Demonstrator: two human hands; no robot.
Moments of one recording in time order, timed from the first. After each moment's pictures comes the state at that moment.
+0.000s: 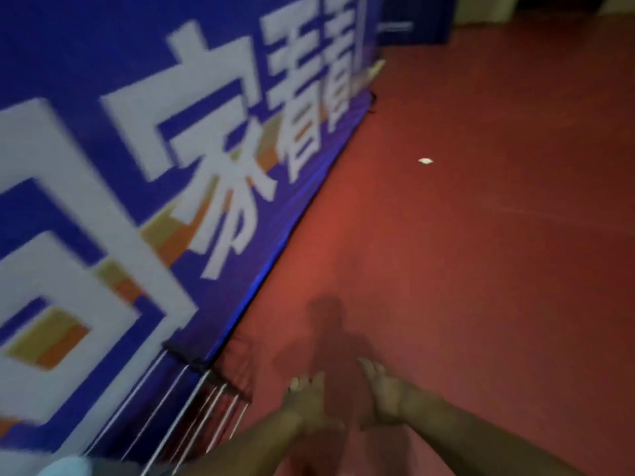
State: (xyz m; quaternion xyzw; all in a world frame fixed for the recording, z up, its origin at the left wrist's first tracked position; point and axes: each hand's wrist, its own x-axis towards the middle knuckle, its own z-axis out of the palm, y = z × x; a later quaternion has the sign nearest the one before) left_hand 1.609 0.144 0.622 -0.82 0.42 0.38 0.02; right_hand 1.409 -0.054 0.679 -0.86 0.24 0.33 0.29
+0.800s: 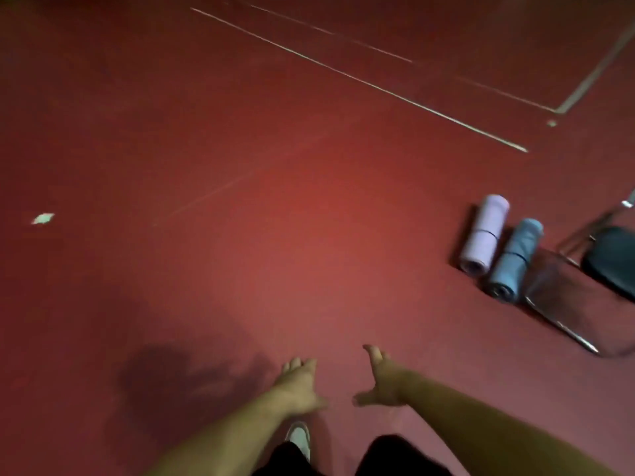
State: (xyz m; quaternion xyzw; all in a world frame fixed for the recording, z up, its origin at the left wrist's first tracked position) left_hand 1.152 -0.422 0.595 -0.50 0.74 0.38 0.23; right_hand 0.955 -0.348 0.617 -0.51 0.74 0.09 0.44
